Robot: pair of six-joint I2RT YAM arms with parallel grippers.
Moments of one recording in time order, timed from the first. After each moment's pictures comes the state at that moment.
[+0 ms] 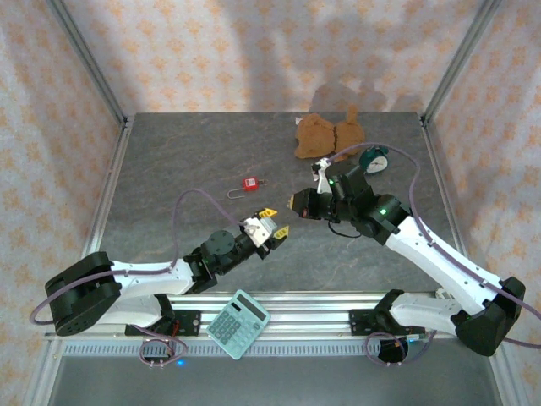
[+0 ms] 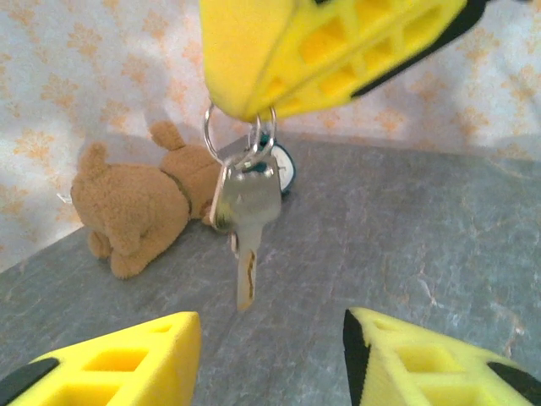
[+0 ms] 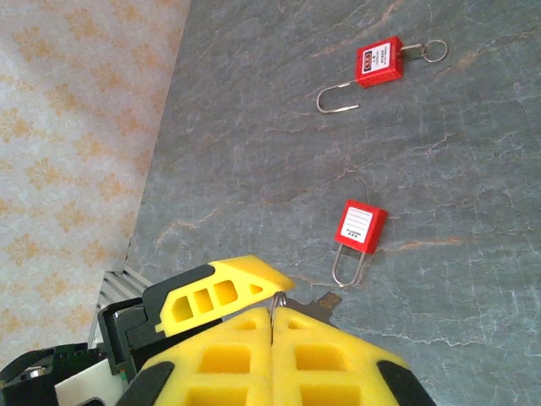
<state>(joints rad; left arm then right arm) -0.97 1.25 0.38 0.83 -0.18 0.18 0.72 1.12 1.10 -0.62 -0.24 0.75</state>
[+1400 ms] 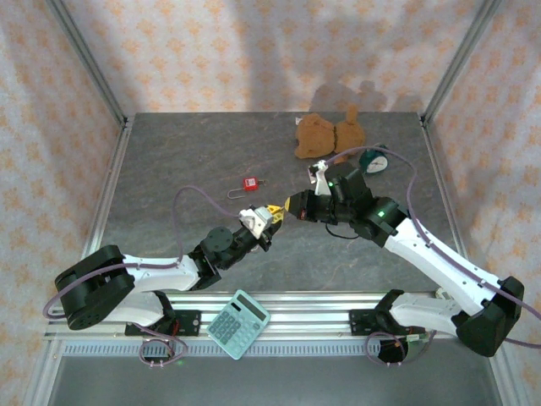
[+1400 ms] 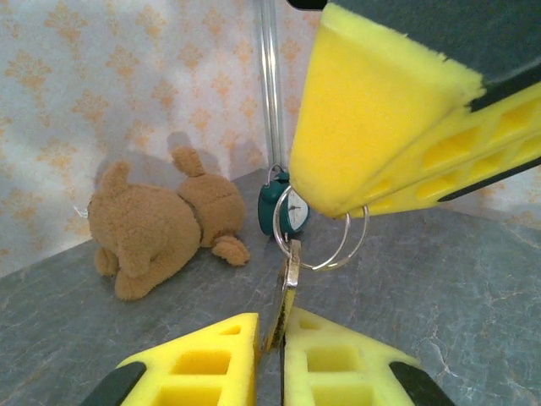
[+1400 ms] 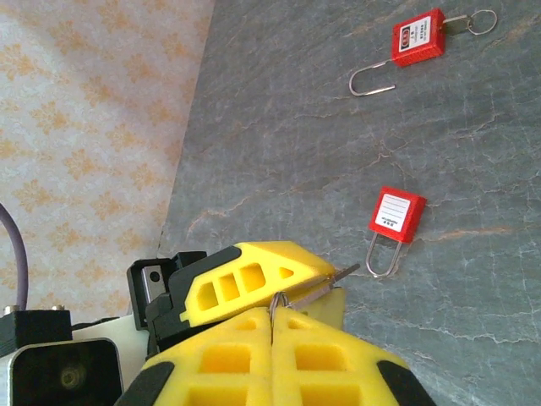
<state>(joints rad) -0.93 1.33 0.39 0.99 -0.17 0.09 0.72 1.11 1.06 -0.55 -0.30 0.80</state>
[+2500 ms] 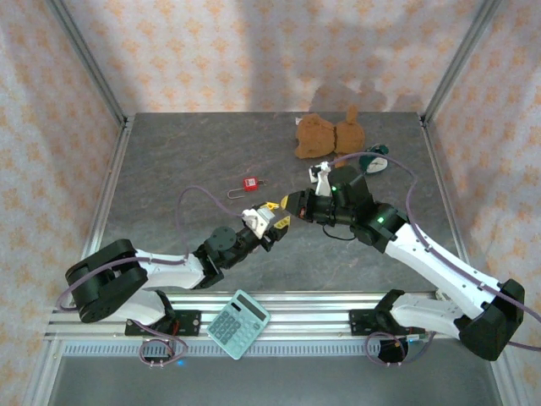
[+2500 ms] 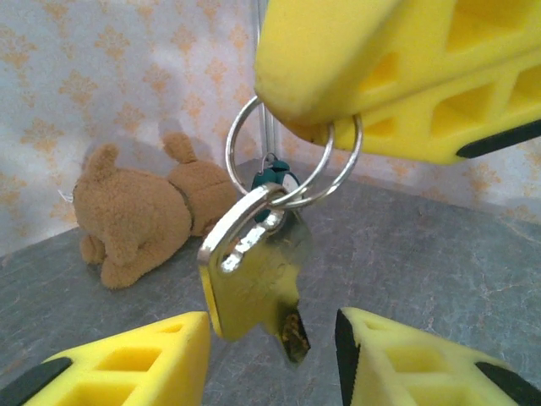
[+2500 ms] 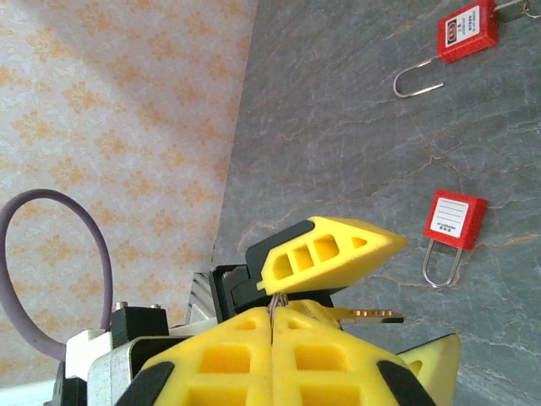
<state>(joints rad) -0.92 1.41 0.39 1.05 -0.15 0.06 0.72 1.08 0.98 -0.38 -0.35 0.95</state>
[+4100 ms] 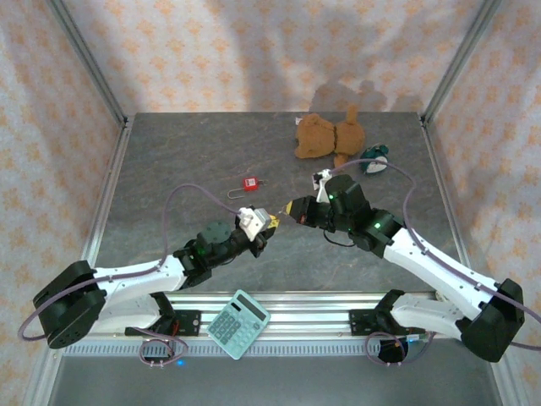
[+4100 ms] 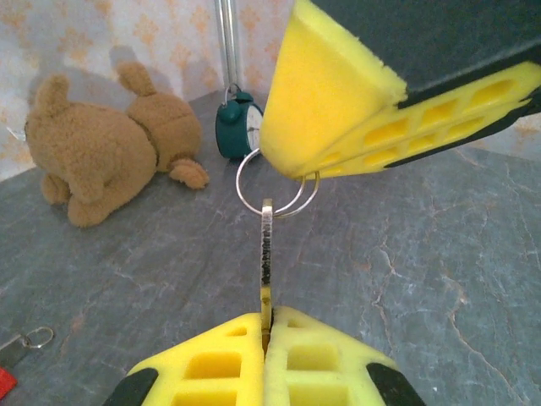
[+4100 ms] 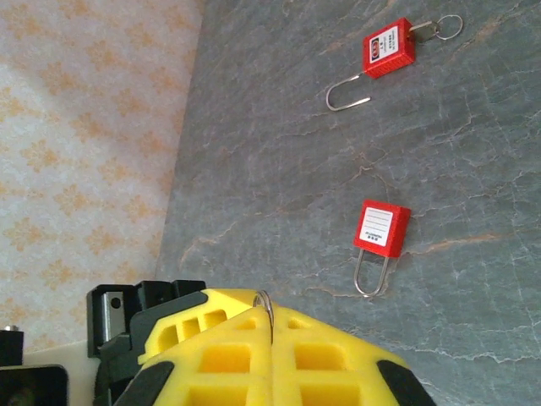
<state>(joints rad) -0.86 1.14 0.43 0.54 0.00 0.03 0.73 1.07 0.89 -0.38 -0.22 0.89</state>
